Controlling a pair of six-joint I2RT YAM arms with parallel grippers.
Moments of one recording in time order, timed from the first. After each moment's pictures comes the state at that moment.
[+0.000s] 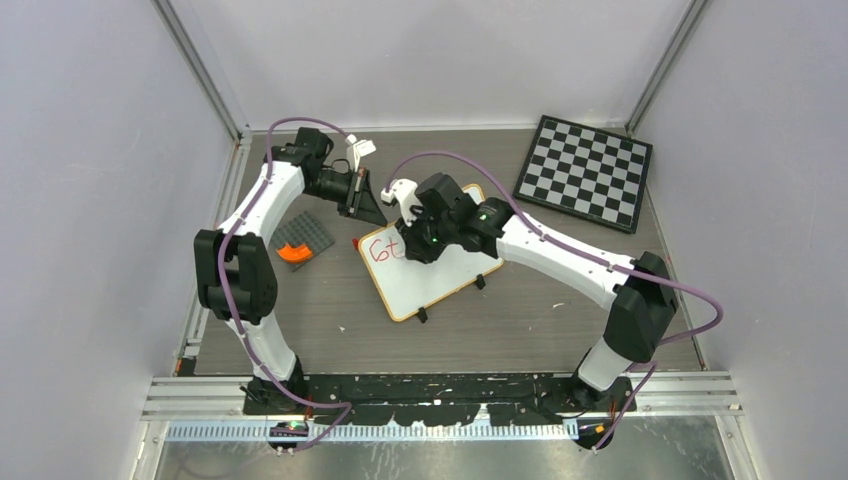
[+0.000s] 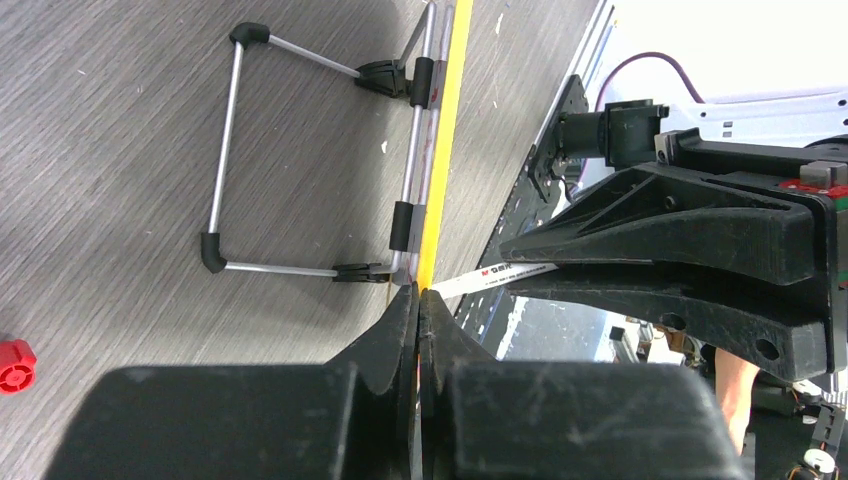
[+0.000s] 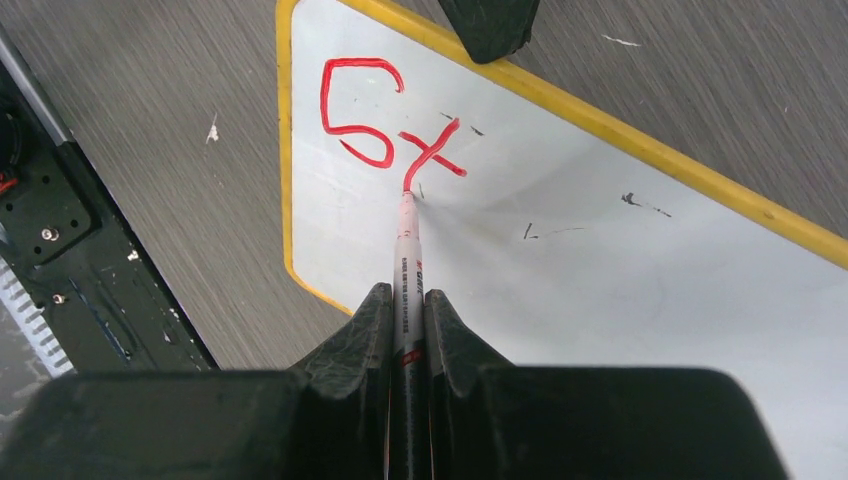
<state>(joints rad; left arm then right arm) -0.16 1.80 1.55 -1.00 1.04 0.18 0.88 1.64 1.43 -0.56 -0.15 -0.02</state>
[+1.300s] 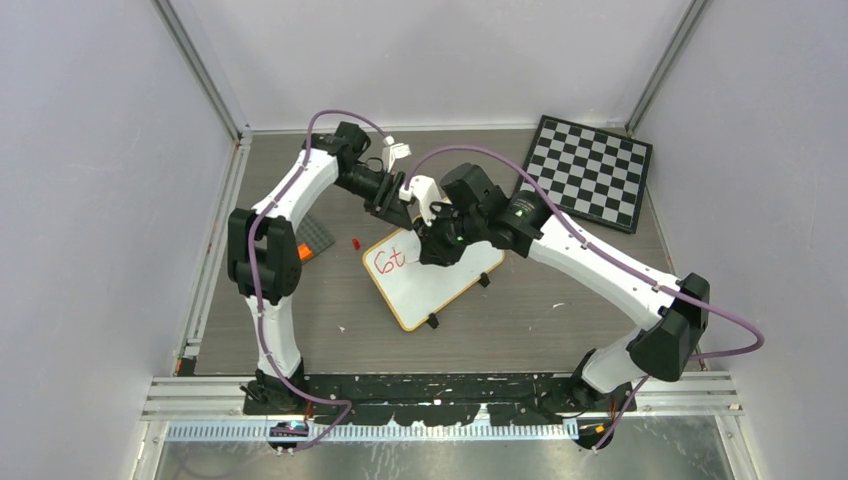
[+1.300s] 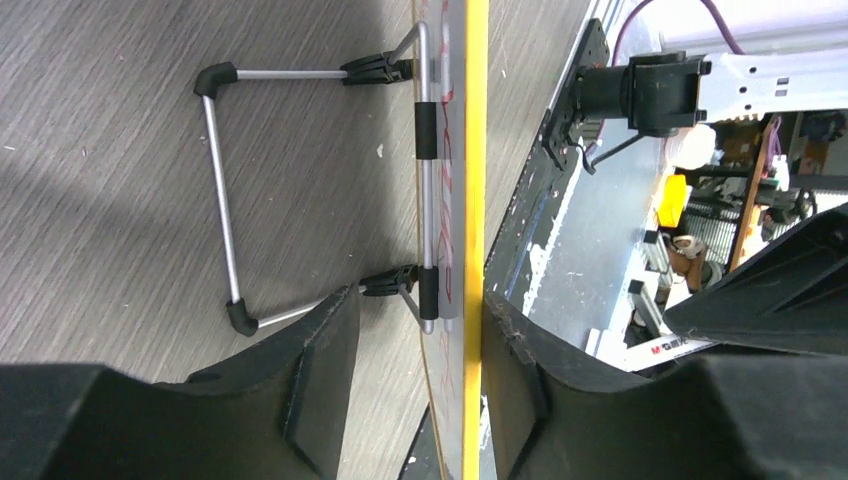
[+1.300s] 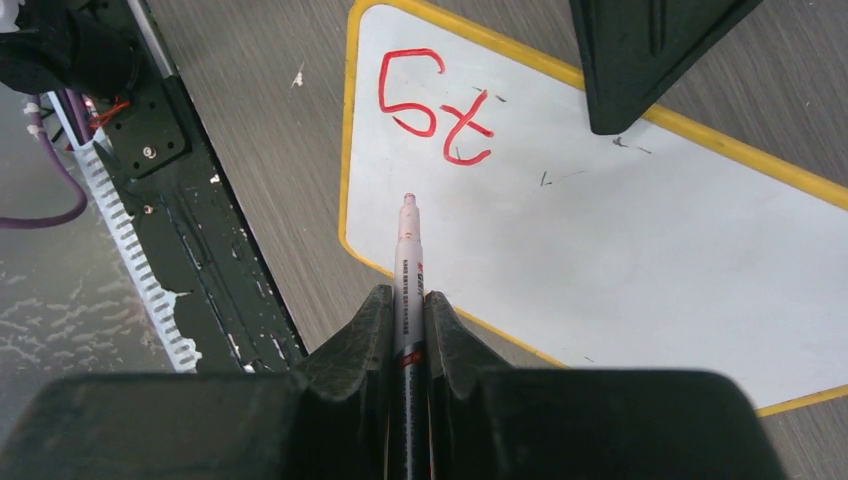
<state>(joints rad) -0.30 1.99 1.78 -1.12 0.99 0.27 0.86 1.49 1.47 -0.75 -0.28 -0.08</state>
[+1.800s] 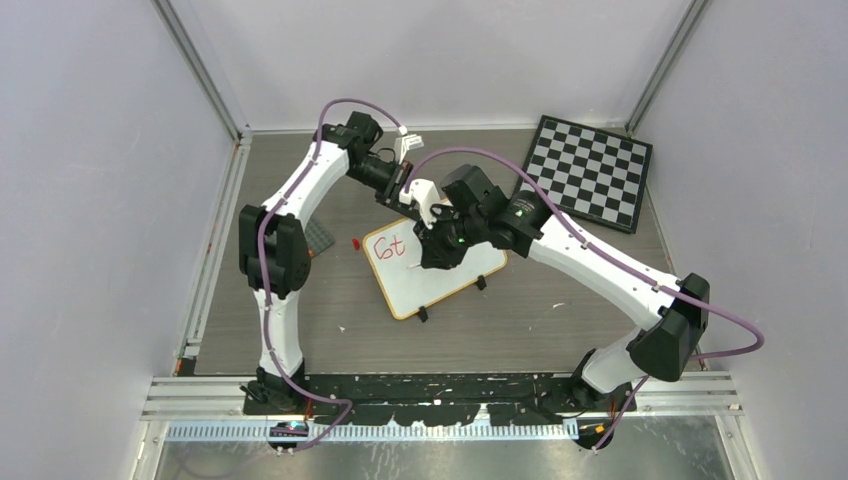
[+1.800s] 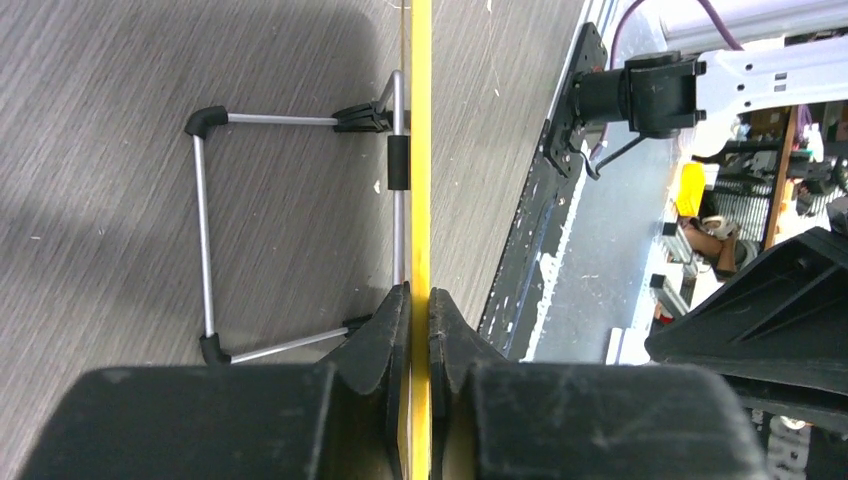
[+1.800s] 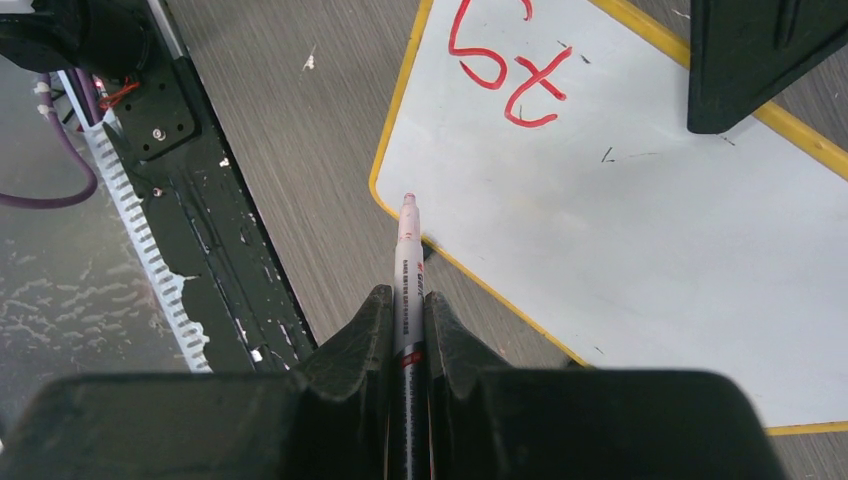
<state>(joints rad) -0.34 2.05 1.91 -1.13 1.00 0.26 0.86 1.49 1.47 -0.78 -0.32 -0.09</state>
